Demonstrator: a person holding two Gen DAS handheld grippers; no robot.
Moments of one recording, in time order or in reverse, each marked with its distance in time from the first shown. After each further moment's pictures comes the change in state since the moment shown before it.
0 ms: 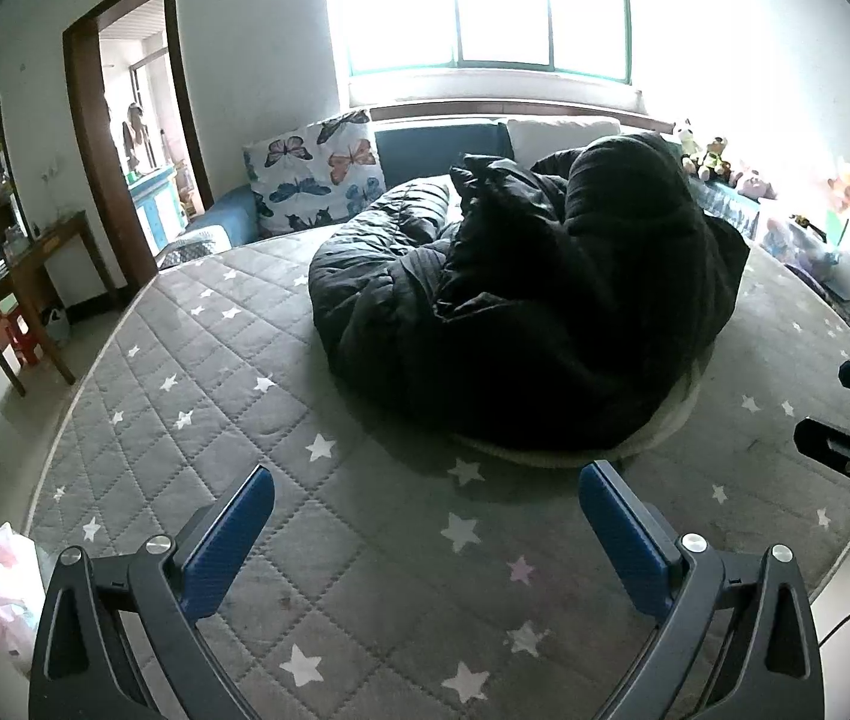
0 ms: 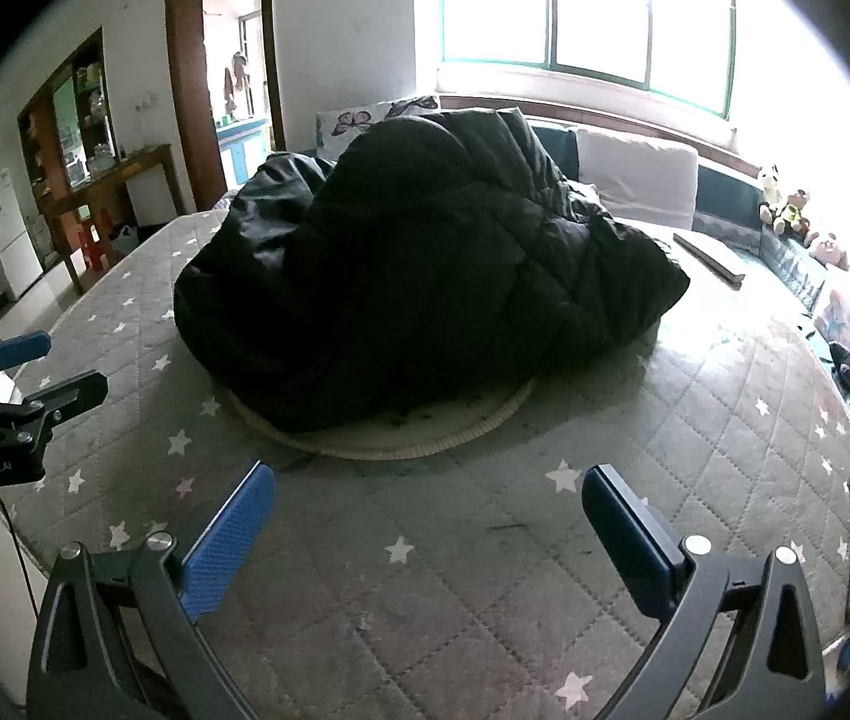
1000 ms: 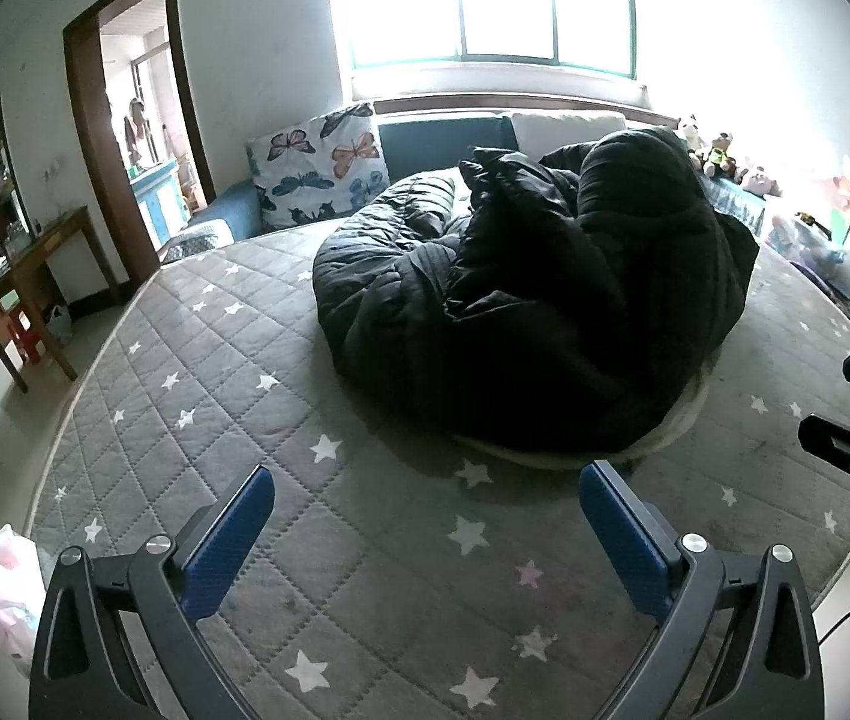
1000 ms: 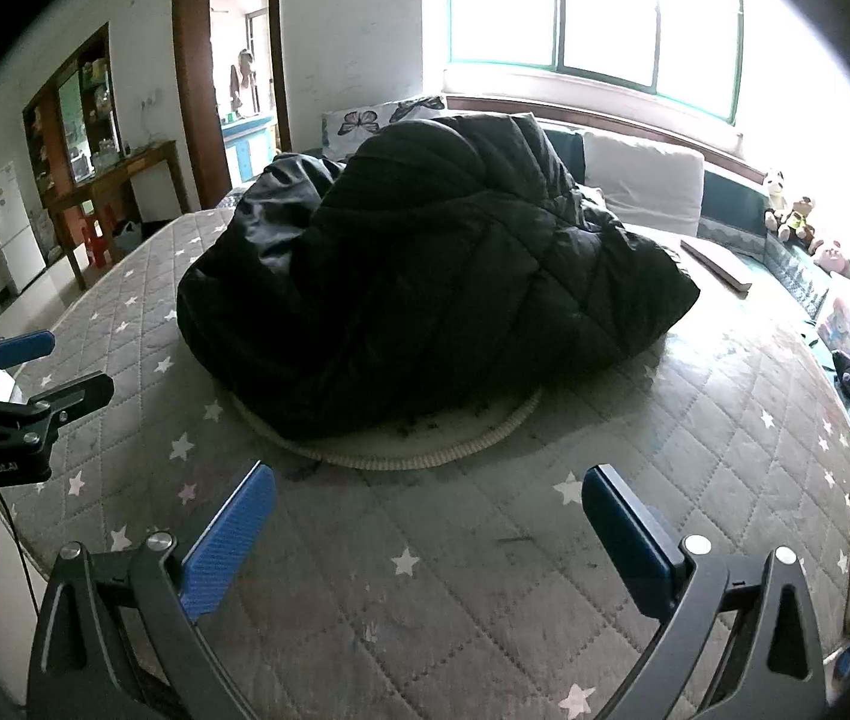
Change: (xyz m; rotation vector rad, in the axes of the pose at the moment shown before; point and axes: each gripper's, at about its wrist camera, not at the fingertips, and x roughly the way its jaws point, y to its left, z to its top) left arm 0.005 0.002 0.007 -0.004 0.026 0.010; right arm 0.003 0.004 0.004 -0.015 0.003 0.003
